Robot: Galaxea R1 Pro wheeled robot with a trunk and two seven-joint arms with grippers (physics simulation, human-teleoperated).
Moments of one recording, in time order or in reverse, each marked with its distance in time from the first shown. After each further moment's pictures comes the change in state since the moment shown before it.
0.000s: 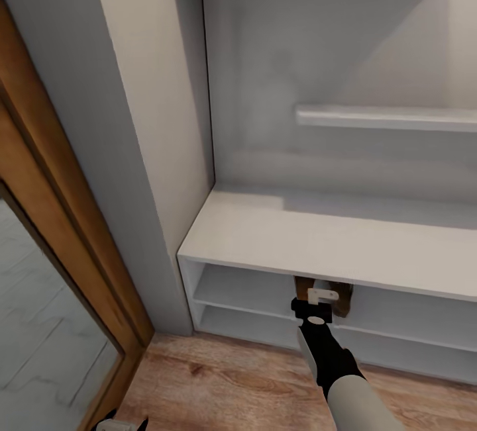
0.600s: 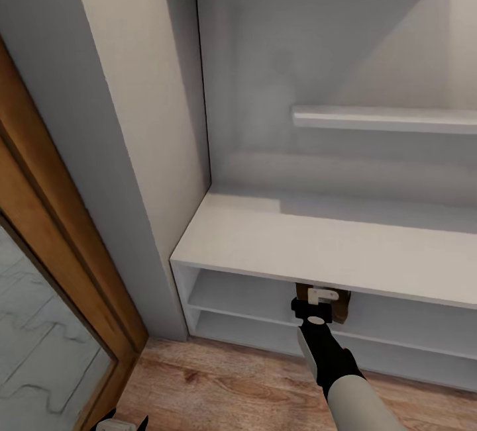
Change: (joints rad) left arm 0.000 0.000 0.001 0.000 0.002 -0.001 0.000; right arm 0.000 0.000 0.000 0.000 0.000 0.000 0.000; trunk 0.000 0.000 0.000
